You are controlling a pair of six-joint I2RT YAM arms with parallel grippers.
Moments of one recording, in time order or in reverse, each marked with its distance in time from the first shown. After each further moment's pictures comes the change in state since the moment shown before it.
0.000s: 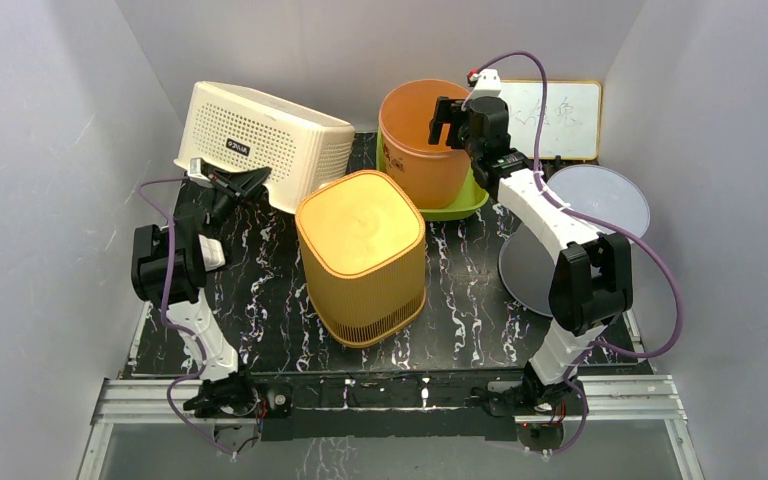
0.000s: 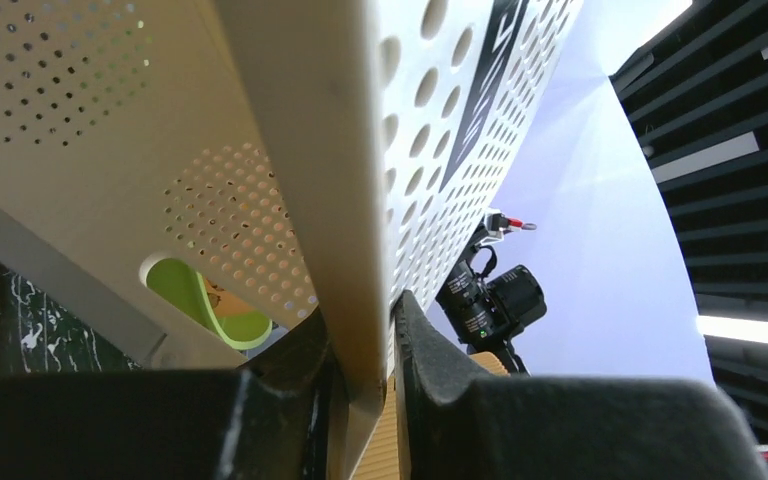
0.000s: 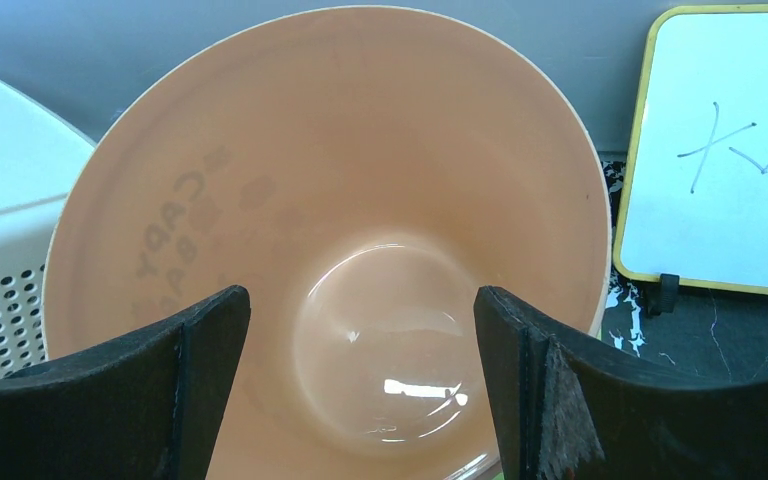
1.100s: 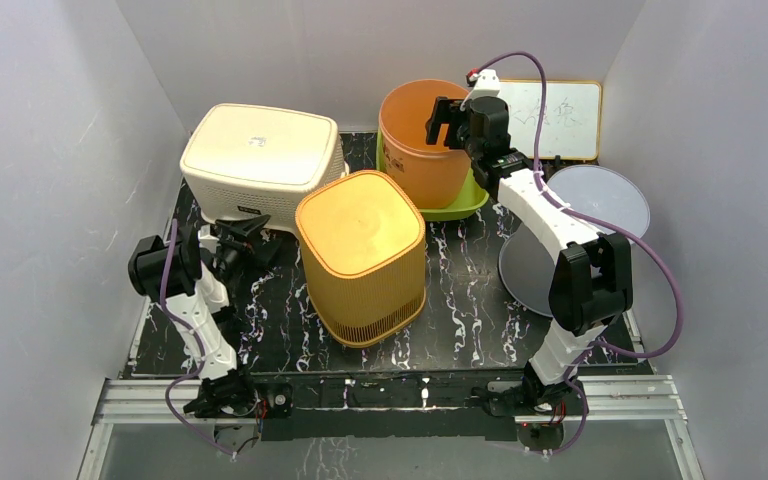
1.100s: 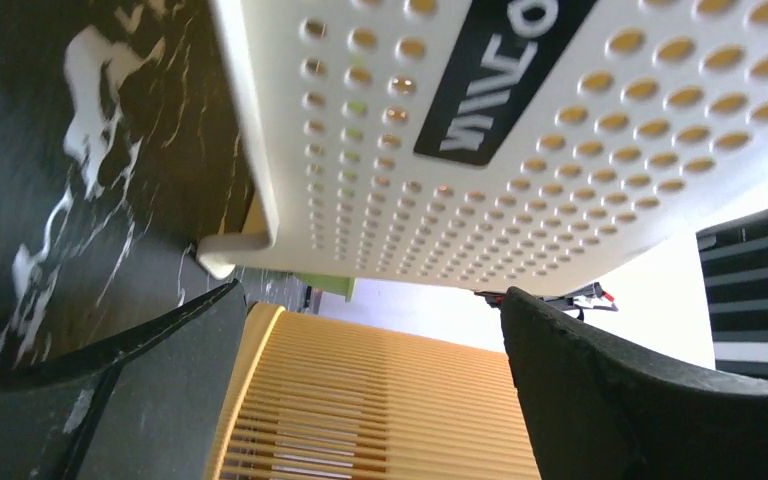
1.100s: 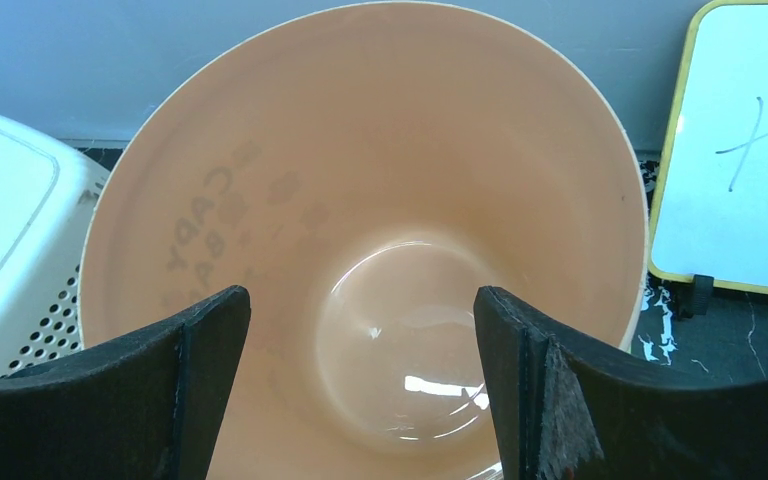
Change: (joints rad) left arm 0.080 0.102 -0.386 0.000 -0.052 0.080; right arm 0.000 0.000 -0.001 0.006 -0.043 0.031
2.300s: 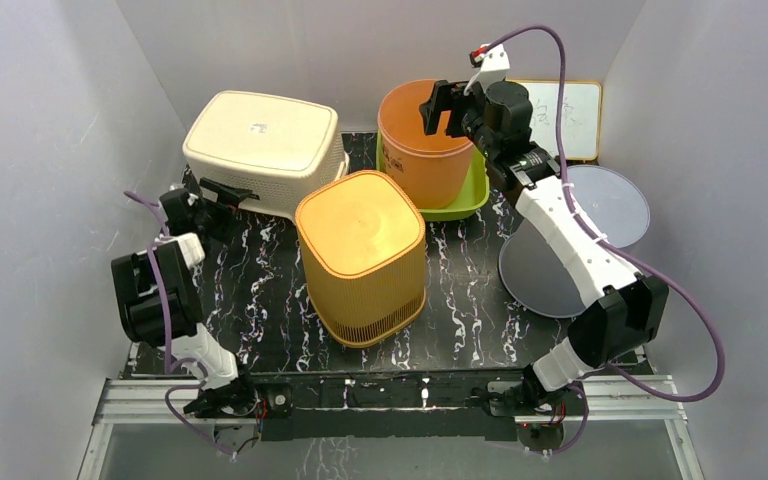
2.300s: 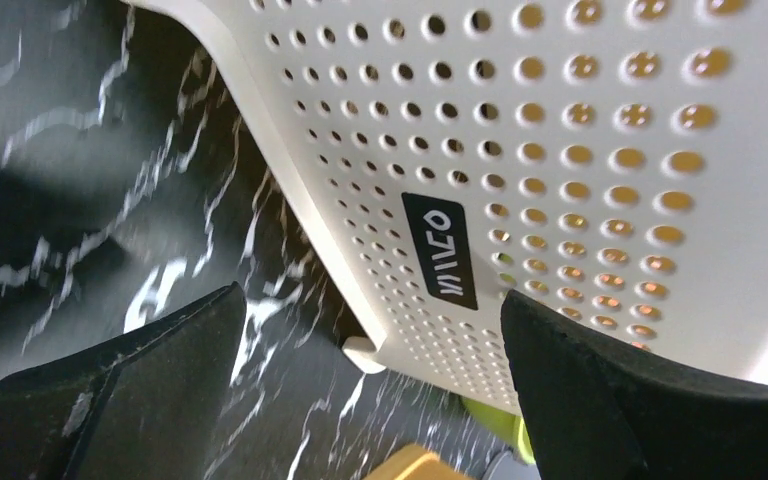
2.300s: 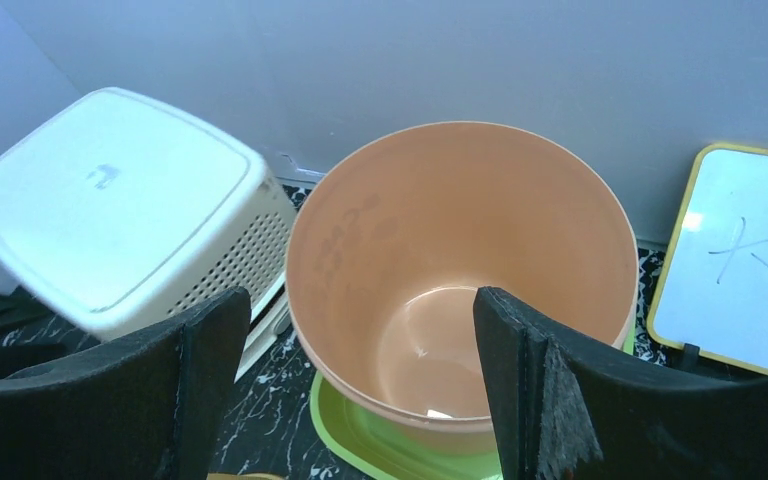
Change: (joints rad) left arm 0.017 -0.418 0.385 -1.275 -0.350 0.674; right arm 0.072 -0.177 0.099 -0.148 -0.048 -0.071
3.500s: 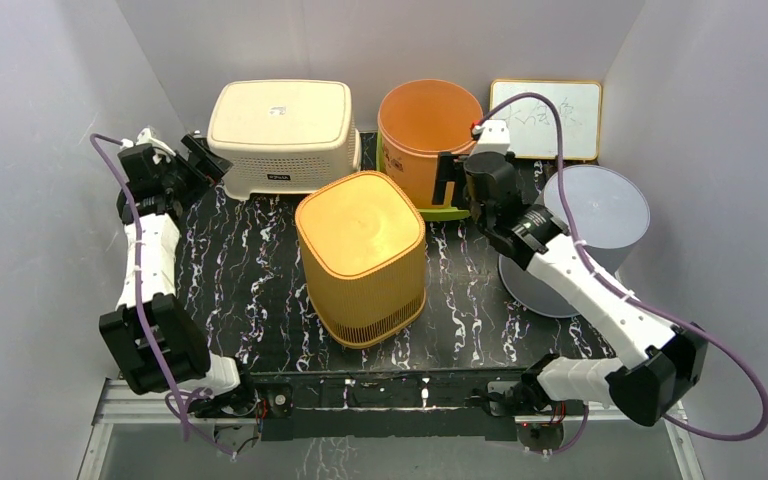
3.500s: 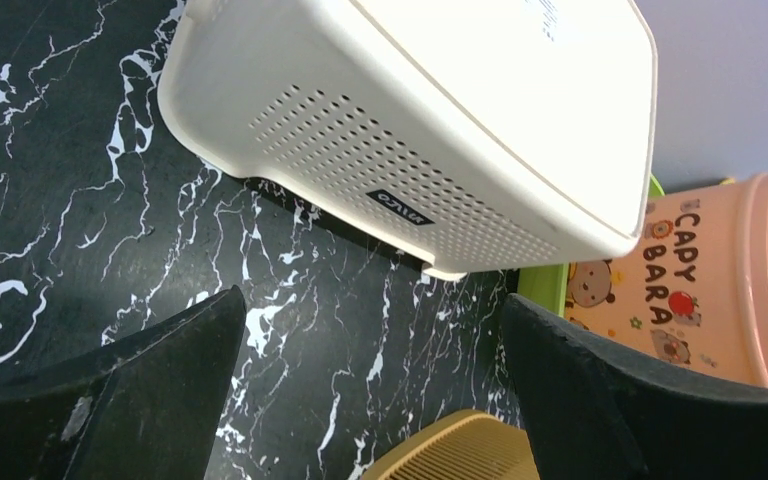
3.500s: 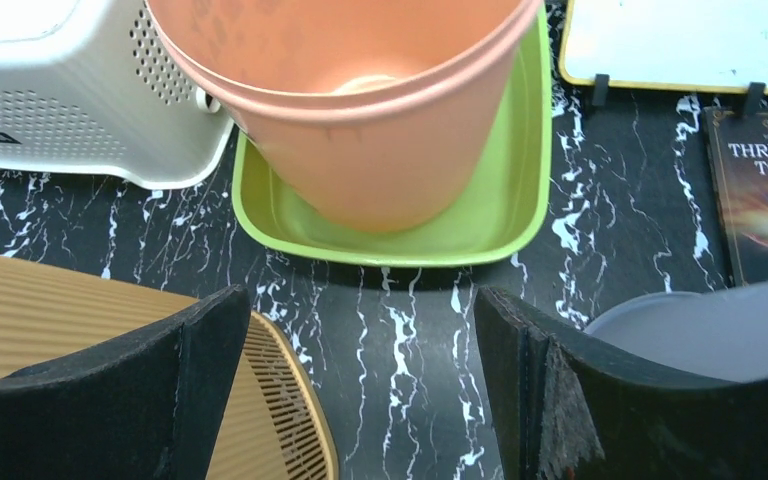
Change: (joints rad) left arm 0.007 -0.216 0.405 -0.541 -0.071 0.430; right arm 0.217 -0.294 -0.338 -0.258 0.420 0.123
